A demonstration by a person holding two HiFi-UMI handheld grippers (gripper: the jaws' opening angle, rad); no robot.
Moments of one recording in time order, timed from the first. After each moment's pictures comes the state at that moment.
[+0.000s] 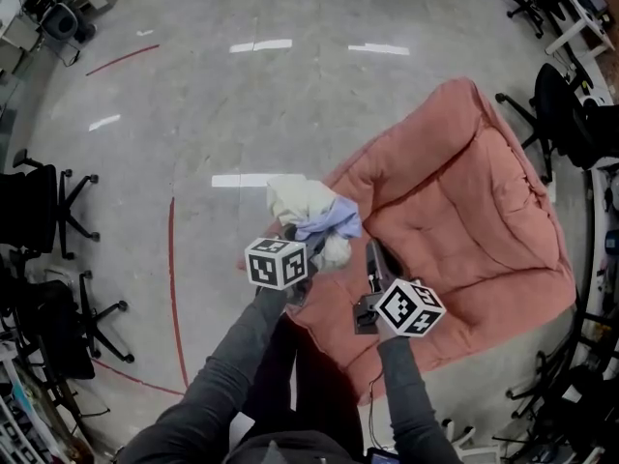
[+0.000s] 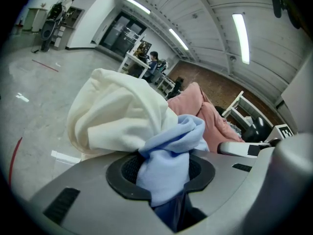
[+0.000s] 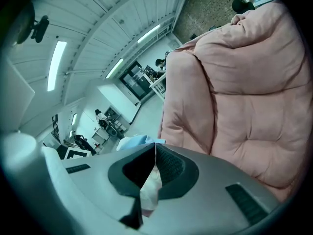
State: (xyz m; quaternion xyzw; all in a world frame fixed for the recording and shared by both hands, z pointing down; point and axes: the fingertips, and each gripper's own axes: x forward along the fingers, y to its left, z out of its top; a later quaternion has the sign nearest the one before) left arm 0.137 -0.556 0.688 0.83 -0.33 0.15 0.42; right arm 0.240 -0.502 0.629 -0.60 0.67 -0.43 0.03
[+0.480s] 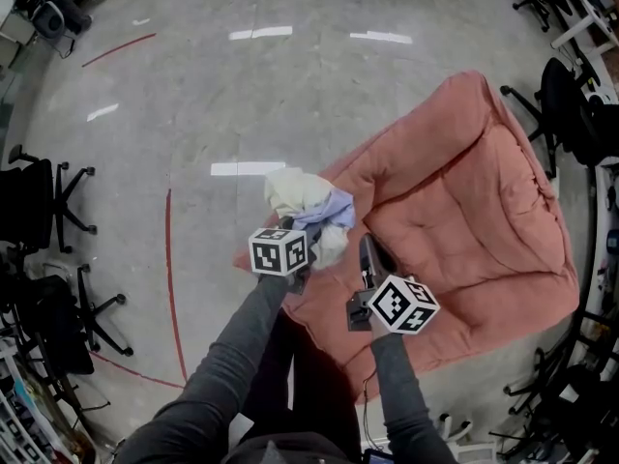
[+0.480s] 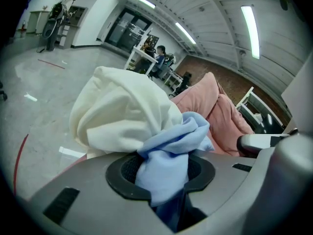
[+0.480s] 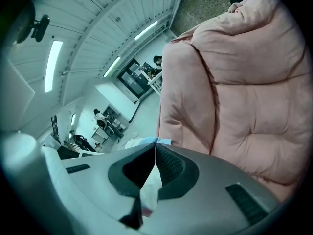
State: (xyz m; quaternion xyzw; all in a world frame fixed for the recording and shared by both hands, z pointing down) left arm 0.135 -0.569 0.744 0.81 -0.36 0.19 0.43; right arm 0.234 -0.509 0.652 -0.60 0.67 -0.44 0.03
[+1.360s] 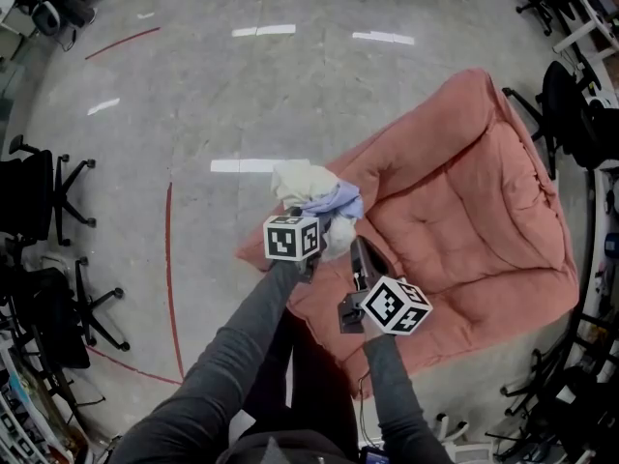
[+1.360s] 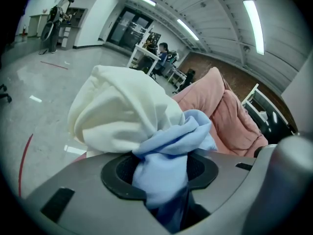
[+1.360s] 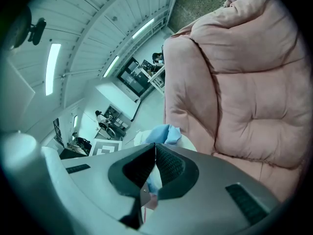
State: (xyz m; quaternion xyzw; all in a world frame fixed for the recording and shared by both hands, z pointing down) left arm 0.140 -0.573 0.757 0.80 -0.37 0.21 0.43; right arm 0.205 -0.493 0.656 -0.58 0.67 -0.46 0.04
